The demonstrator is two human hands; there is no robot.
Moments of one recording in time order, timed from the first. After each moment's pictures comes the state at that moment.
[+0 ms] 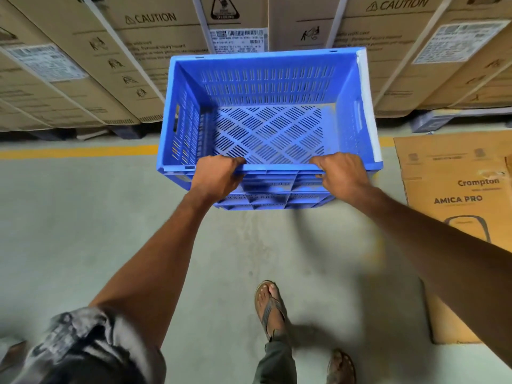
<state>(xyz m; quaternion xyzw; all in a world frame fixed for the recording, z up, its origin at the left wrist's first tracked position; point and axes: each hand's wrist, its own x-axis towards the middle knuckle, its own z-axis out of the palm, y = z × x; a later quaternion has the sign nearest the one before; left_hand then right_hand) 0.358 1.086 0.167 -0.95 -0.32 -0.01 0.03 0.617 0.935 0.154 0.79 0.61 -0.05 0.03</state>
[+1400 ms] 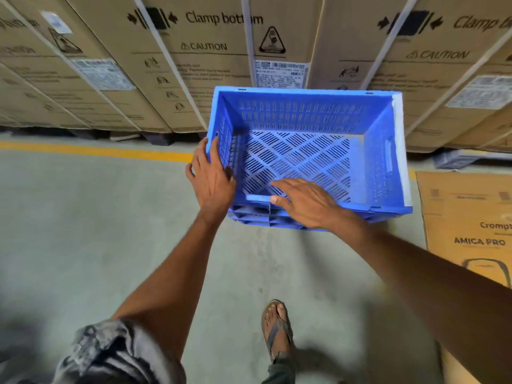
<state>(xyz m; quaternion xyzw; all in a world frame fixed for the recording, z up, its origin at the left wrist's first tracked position) 0.315 1.120 0.175 -0.77 -0.62 -0.13 -0.07 0.519 1.004 0.176 0.67 0.69 -0.28 -0.04</state>
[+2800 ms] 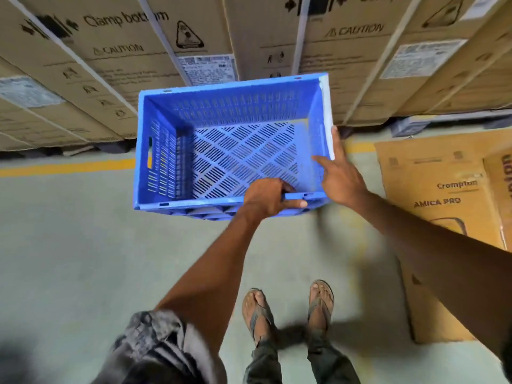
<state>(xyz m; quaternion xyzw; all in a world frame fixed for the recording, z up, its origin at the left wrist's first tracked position) 0.518 1.013 0.161 -0.90 -0.32 0.12 -0.28 0.711 0.918 0.150 0.84 0.51 -0.16 -0.11</state>
